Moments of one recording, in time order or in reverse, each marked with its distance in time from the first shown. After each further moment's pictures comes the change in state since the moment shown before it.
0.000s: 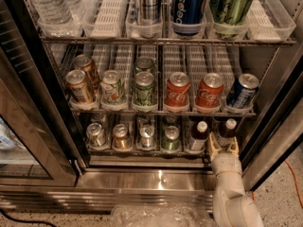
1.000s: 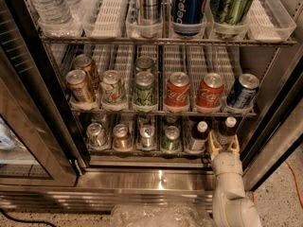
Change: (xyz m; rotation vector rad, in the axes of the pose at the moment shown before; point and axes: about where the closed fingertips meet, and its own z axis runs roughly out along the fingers) arm -0.029 0.001 -0.005 -0.002 -0.119 -0.022
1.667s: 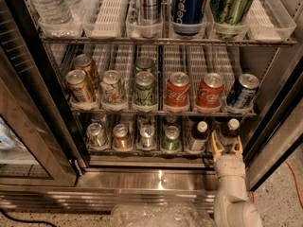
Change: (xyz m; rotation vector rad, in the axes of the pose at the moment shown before) arm -0.006 -0.008 -0.009 0.021 -0.027 -0.018
